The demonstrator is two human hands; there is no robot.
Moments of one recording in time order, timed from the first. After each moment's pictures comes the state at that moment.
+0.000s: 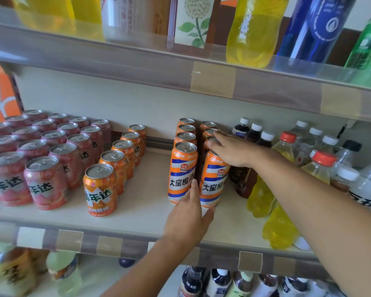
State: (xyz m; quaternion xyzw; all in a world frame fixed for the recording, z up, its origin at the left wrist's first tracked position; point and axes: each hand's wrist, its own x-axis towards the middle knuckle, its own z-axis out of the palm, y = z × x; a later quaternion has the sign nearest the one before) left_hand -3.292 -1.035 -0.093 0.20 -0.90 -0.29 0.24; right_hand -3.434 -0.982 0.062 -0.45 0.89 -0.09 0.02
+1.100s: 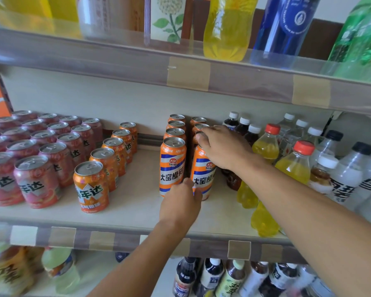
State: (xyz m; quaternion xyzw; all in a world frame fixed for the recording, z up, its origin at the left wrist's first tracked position) left_hand -3.302 -1.028 -0.074 0.27 -0.88 -0.29 0.25; right_hand -3.423 -0.969 0.044 -0.46 0.86 -0.11 -0.19
